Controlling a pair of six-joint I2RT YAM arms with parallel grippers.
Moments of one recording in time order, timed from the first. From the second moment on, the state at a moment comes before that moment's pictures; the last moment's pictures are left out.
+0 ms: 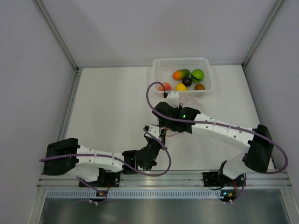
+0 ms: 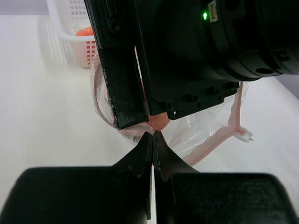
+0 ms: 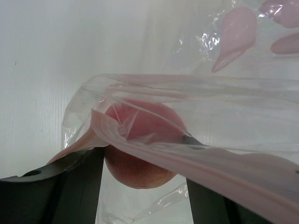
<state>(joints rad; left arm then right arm) -1.47 1.33 0.57 0.73 -1.04 -0.27 1.04 1.48 1.27 -0.78 0.63 0.74</state>
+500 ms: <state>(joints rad) -1.49 1.41 0.59 0.74 -1.15 -0.37 1.05 1.50 1.31 -0.78 0.65 0.80</state>
